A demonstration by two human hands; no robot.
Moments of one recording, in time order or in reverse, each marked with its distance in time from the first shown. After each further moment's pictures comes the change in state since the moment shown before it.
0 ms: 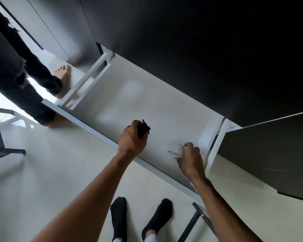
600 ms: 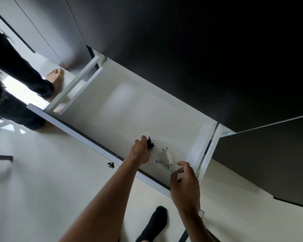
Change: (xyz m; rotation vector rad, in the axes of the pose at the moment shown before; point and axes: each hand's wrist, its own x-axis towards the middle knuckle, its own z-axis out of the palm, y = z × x) left_hand 0.023 0.000 0.070 0.231 -0.389 -0.106; right_hand -0.064 0.003 0.014 0.216 0.265 -0.012
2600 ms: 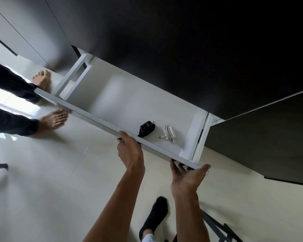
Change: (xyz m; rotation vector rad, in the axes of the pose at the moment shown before) left_hand -0.081 0.047 -0.025 -1.262 0.516 -0.429; right_hand 0.019 -0.022 -0.011 1.674 0.311 0.821
